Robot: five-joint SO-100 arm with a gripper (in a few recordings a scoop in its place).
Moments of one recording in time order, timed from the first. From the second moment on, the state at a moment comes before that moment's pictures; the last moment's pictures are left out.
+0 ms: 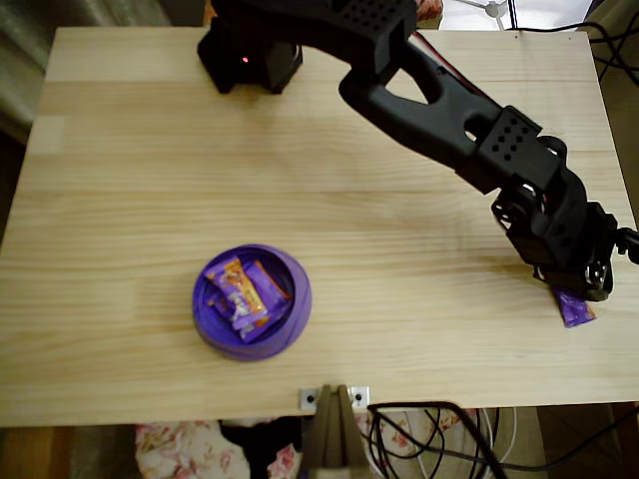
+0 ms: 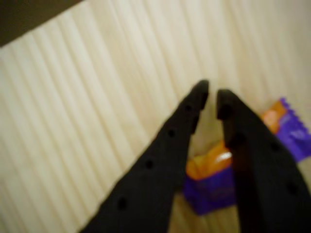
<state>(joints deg) -54.2 14.4 16.3 32.5 80.5</state>
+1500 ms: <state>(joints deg) -48.3 37.2 39.0 41.0 71.5</state>
